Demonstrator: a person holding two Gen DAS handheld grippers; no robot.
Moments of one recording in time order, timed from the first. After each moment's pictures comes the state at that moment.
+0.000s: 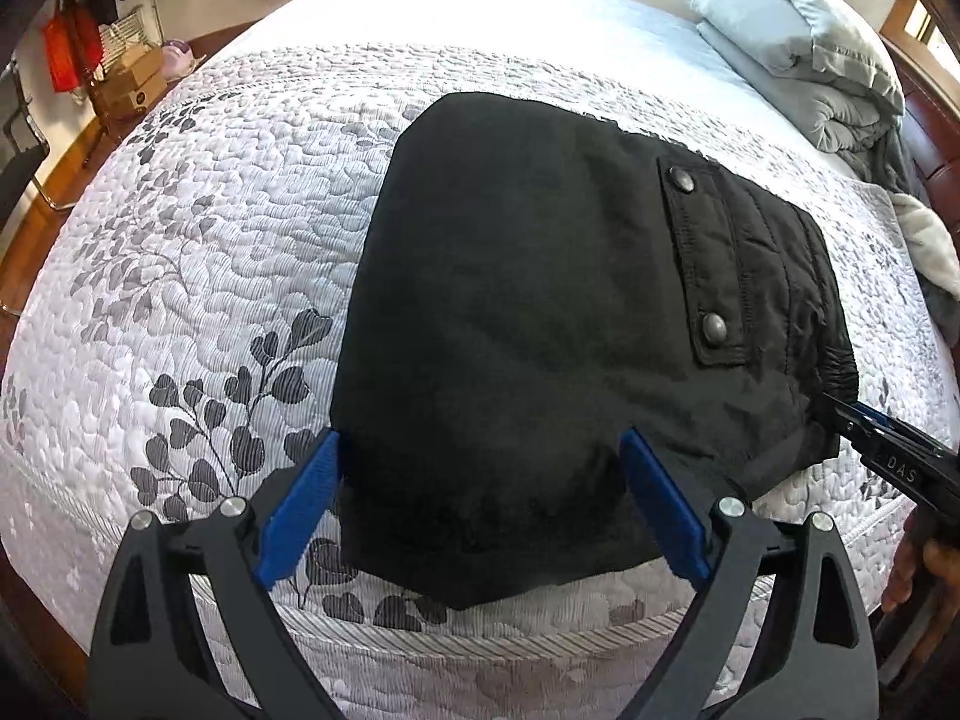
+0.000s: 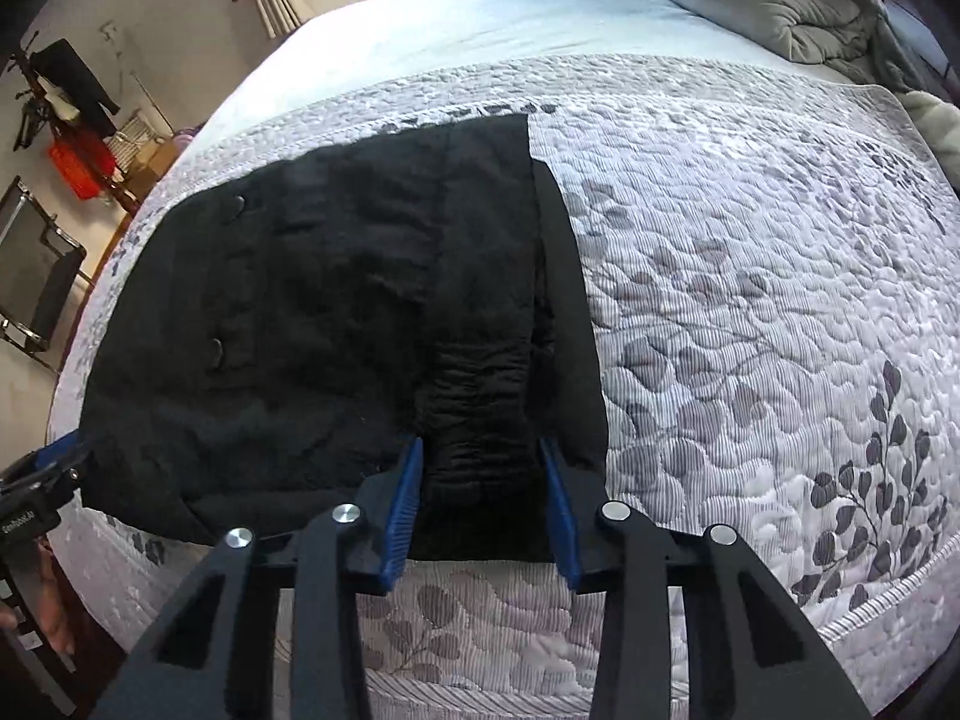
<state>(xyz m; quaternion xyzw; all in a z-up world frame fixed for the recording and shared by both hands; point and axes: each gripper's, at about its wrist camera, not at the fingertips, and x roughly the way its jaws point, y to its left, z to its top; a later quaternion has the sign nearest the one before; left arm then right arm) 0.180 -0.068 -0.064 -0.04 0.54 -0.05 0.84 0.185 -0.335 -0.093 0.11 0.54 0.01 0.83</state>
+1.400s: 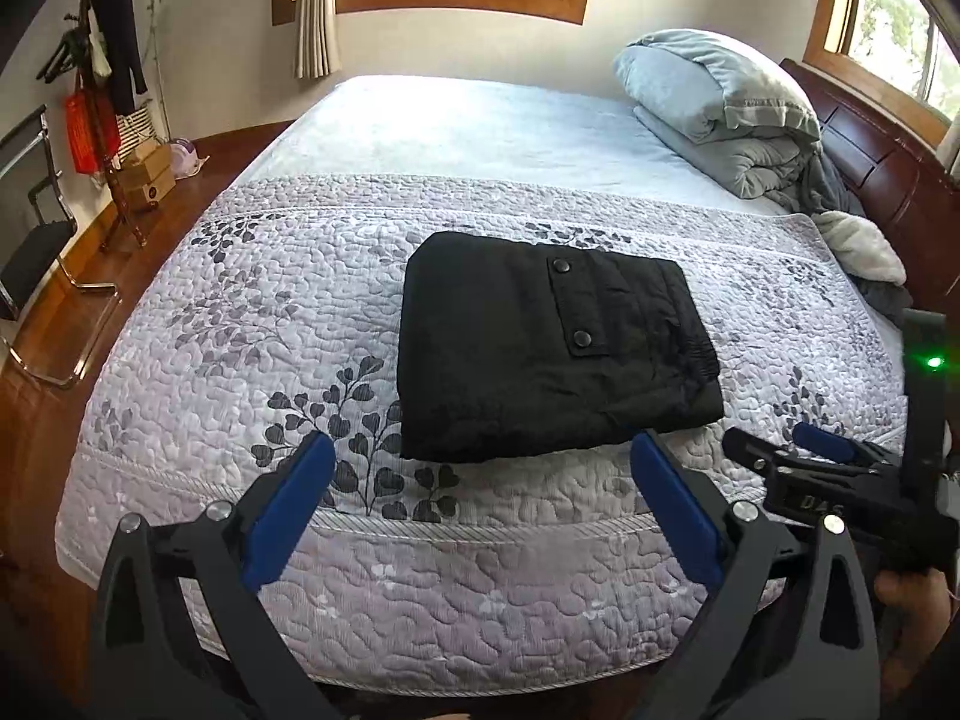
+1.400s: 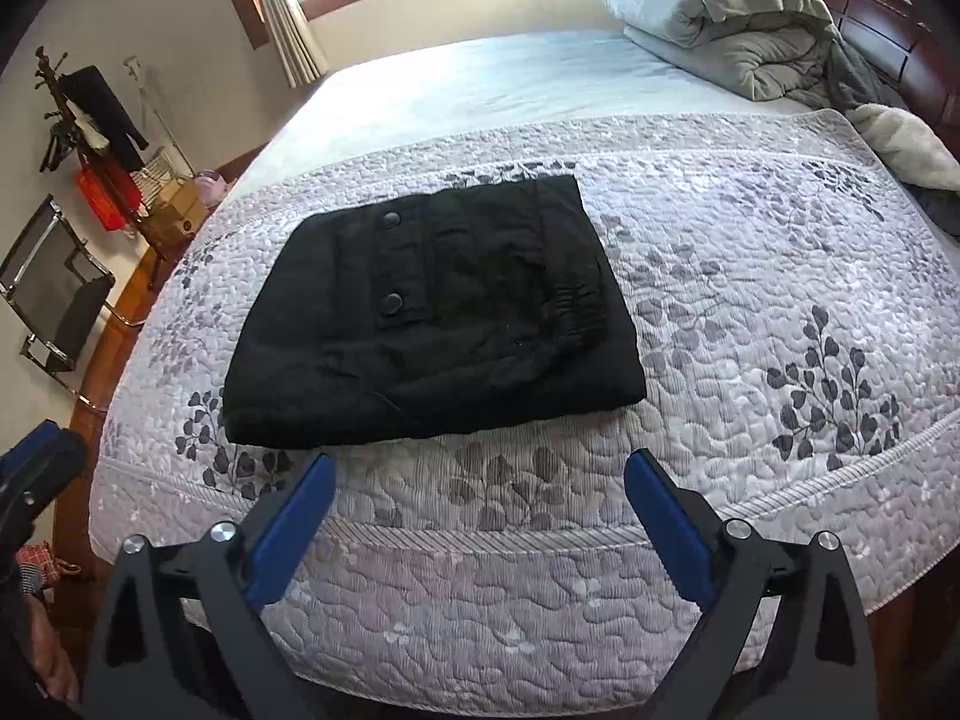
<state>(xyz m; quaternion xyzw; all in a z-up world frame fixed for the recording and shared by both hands) 0.045 -0.054 0.070 -0.02 0.43 -0.07 0.90 0.074 -0.279 0.002 0.13 0.49 0.00 0.86</state>
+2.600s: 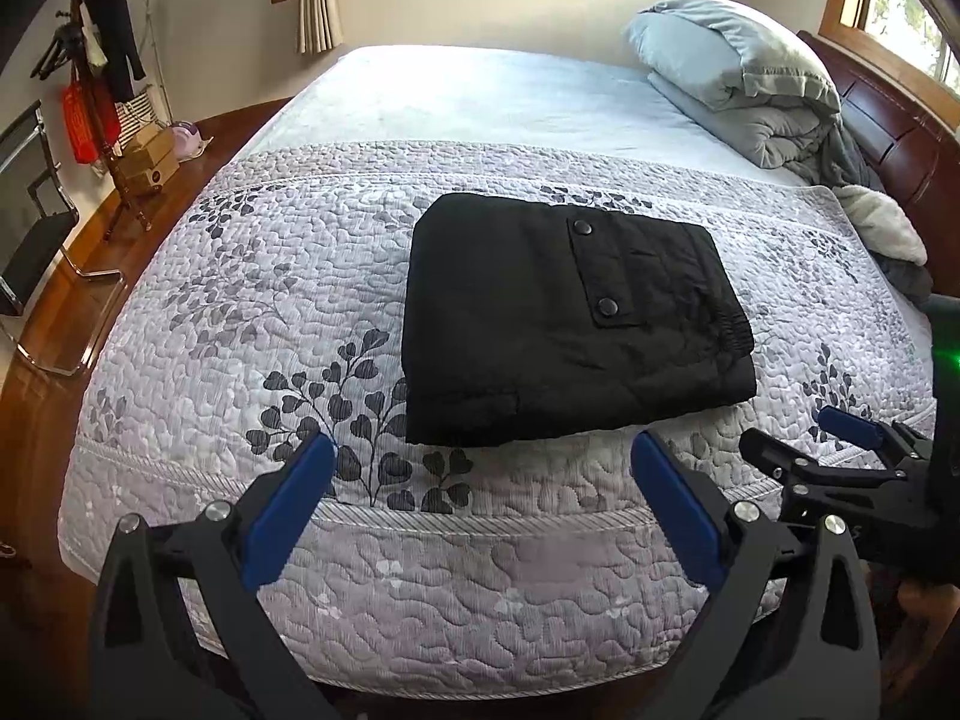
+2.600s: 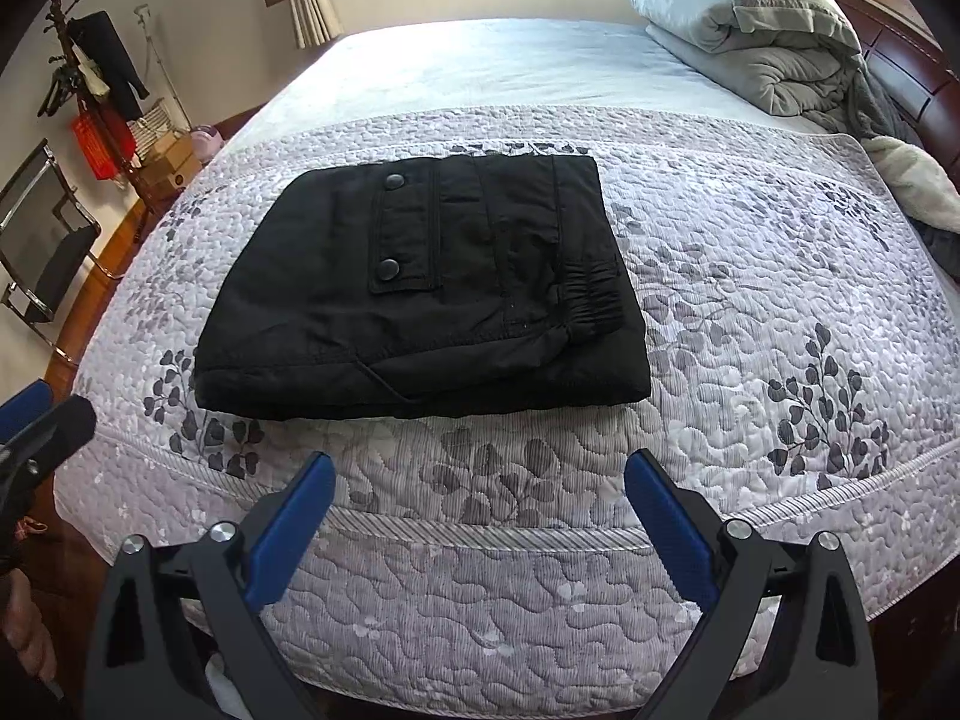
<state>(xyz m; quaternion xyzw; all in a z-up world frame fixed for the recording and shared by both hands) 0.064 -0.058 0.039 0.00 0.47 -0.06 0.88 0.084 -0.265 -0.011 0.07 0.51 0.00 0.86</state>
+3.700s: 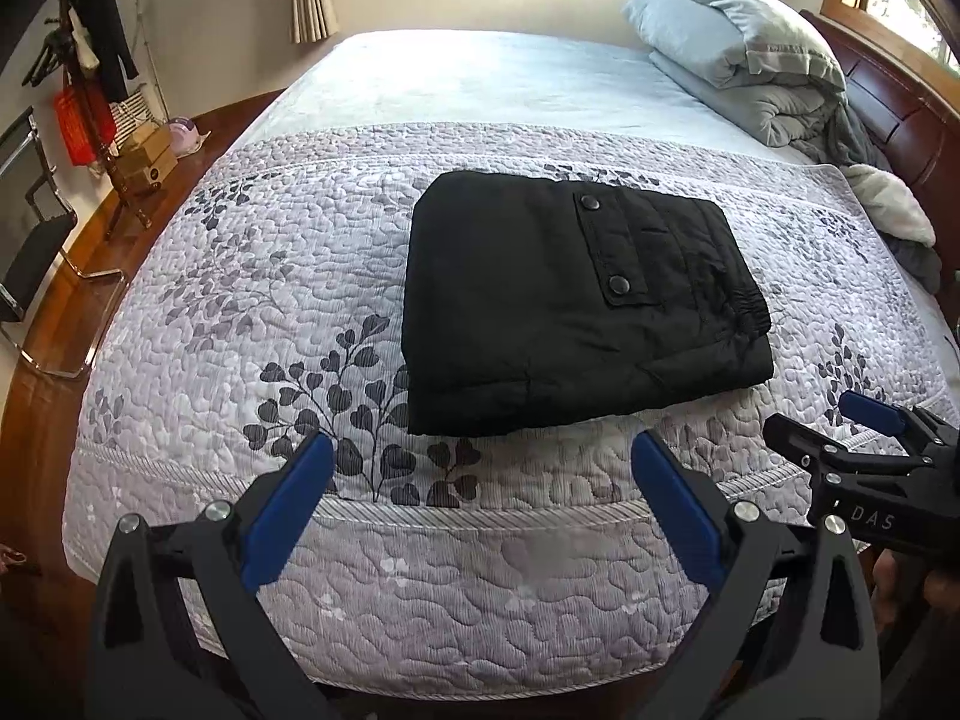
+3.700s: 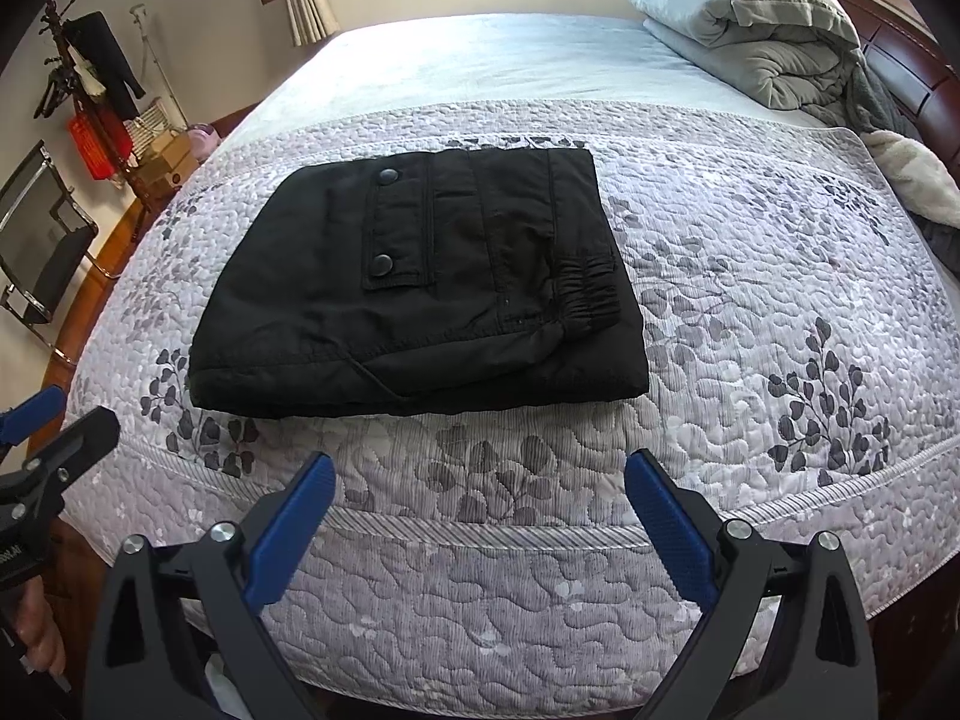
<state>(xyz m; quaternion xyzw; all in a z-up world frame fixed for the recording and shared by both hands) 0.072 -0.061 0.024 0.01 0.48 -0.05 0.87 0.085 -0.269 -0.016 0.08 0.51 -0.01 0.86</state>
